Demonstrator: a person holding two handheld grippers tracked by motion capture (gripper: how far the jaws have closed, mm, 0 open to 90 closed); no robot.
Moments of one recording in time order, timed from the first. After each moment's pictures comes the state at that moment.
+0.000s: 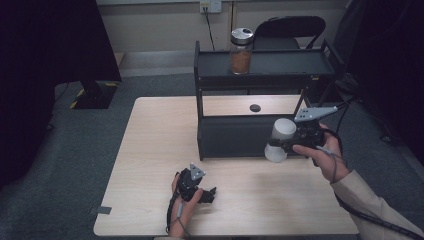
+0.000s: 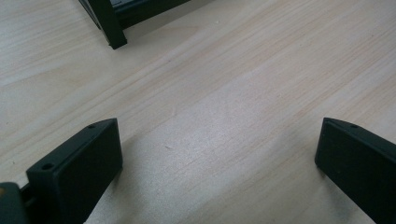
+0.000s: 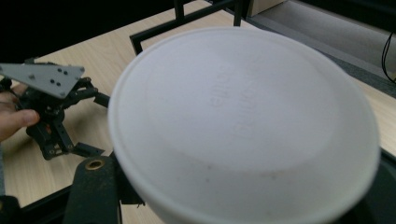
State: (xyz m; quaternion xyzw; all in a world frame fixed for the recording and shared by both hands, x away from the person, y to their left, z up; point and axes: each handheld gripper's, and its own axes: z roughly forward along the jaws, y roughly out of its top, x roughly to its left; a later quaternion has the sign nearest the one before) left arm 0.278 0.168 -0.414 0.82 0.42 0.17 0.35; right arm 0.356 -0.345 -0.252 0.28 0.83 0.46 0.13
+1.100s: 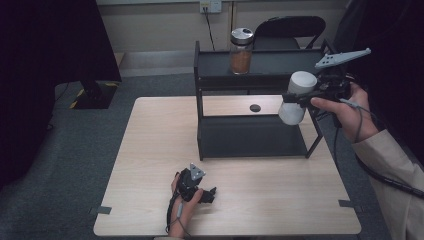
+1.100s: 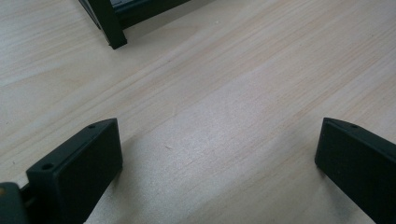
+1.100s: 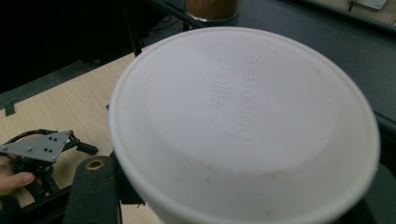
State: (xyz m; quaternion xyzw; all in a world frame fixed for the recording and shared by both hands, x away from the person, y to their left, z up) left arm 0.278 0.168 -0.413 0.82 0.42 0.17 0.35; right arm 0.367 -0.350 -0.131 0.31 0.82 0.45 0.18
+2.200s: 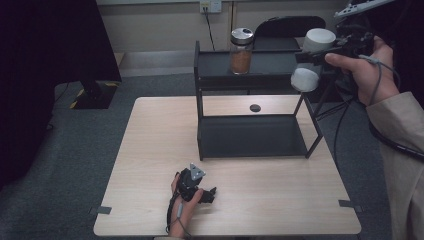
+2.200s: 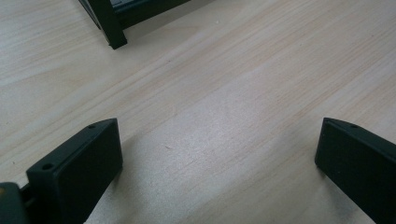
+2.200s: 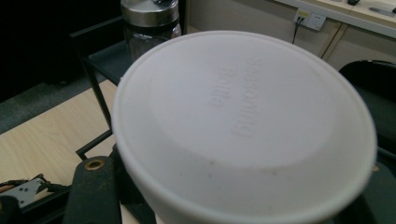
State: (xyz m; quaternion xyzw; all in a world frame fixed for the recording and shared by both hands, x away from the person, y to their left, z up) left arm 0.279 0.168 -0.413 0.82 0.42 0.17 0.35; right arm 0.374 -0.344 -0.051 0.35 0.79 0.44 0.24
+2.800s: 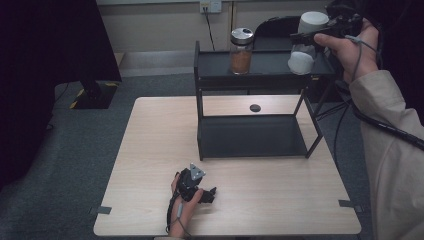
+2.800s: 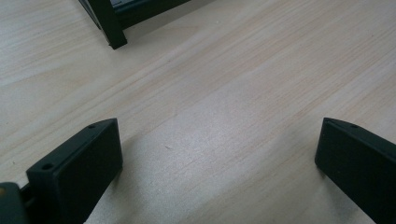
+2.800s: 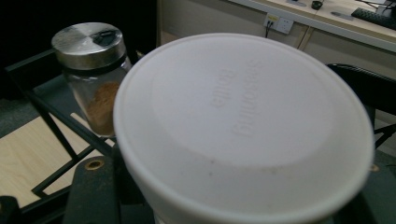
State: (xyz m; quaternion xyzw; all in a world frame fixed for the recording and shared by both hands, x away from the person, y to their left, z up) left arm 0.278 0.168 -0.413 0.82 0.42 0.17 0.35; right arm 0.409 -0.321 -0.044 0.38 0.77 0.43 0.28
